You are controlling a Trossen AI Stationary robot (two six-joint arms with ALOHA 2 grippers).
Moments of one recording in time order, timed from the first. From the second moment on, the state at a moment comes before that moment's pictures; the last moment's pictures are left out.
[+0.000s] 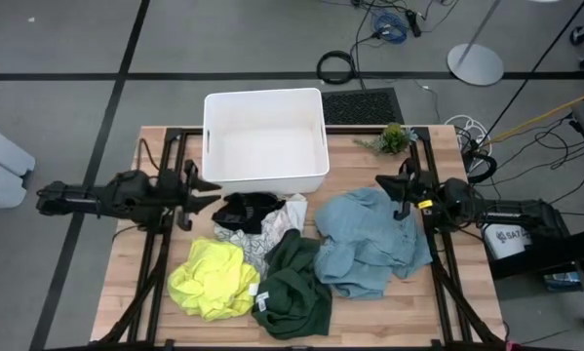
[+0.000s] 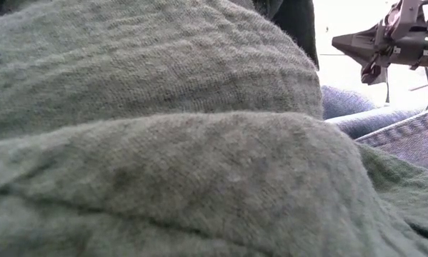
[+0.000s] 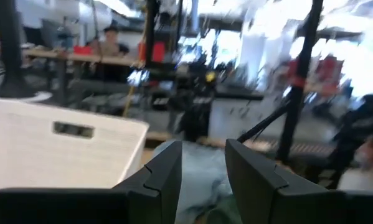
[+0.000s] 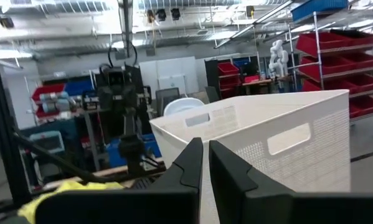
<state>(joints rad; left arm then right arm) -0.05 0.39 0.41 0.05 -0.09 -0.05 -0.12 0.16 0.01 0.41 0.18 0.12</state>
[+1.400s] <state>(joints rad) -0.23 1.11 1.13 -0.59 -0.27 0.11 -0.12 1.06 0.84 -1.05 -0.06 0.42</state>
